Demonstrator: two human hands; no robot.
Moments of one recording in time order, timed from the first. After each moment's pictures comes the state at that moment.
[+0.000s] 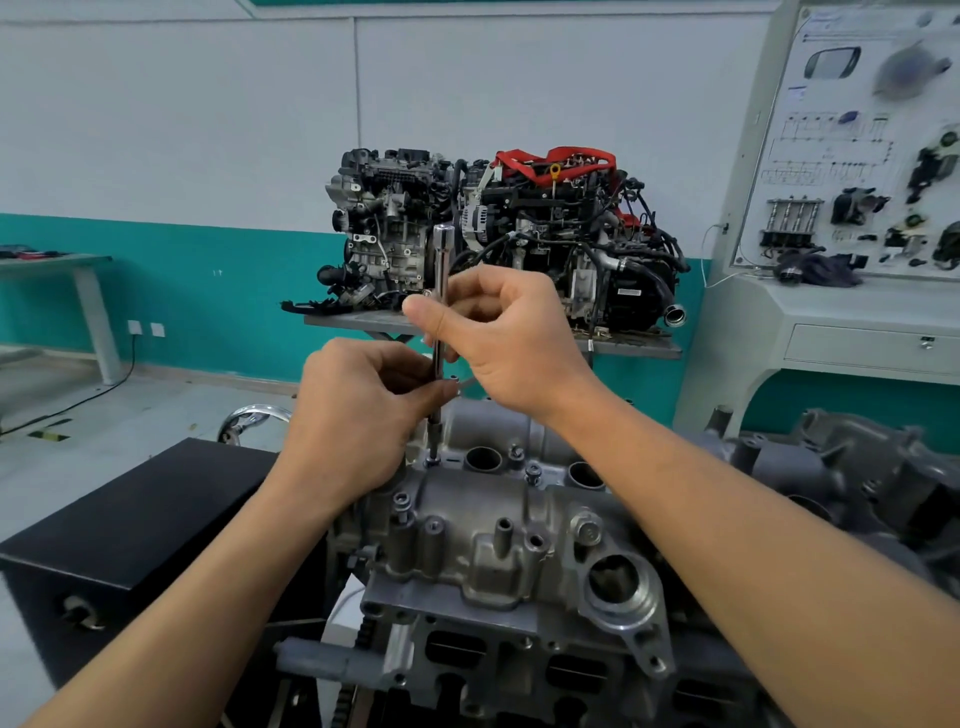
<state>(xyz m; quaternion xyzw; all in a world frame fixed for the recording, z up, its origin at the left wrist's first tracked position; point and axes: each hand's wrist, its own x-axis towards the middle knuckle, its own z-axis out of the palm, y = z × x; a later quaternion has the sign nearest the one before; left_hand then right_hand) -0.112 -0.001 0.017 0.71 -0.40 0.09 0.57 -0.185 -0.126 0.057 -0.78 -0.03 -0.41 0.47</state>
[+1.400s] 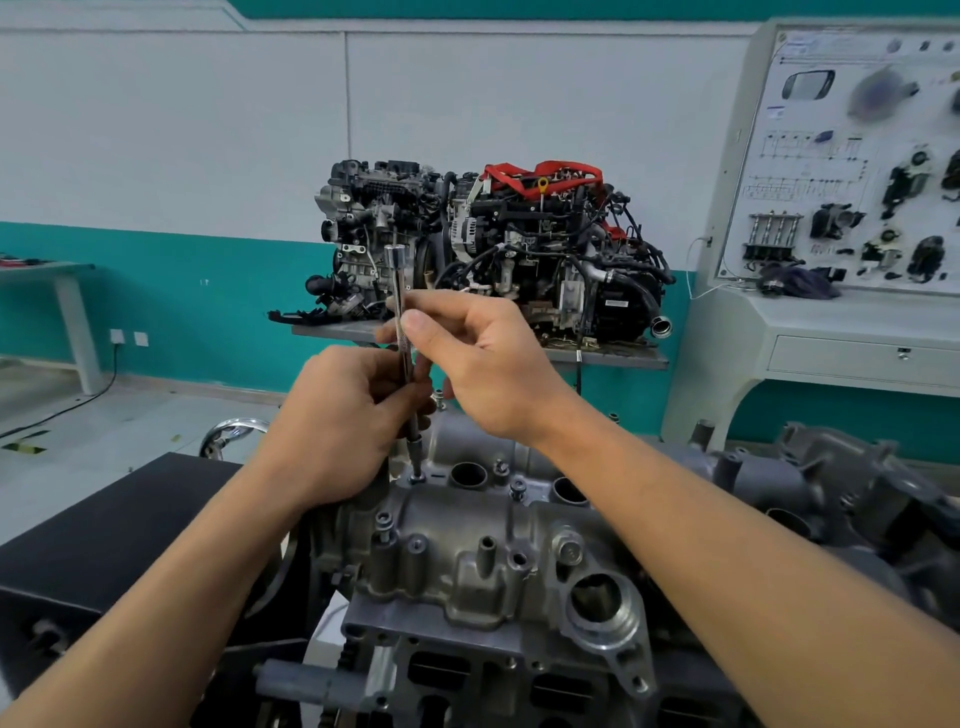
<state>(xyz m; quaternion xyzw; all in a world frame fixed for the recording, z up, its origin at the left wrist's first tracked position) -0.107 0.000 0.027 0.73 -0.46 0.09 0.49 -0.183 -0.125 0.053 -0.79 -0.08 -0.34 0.51</state>
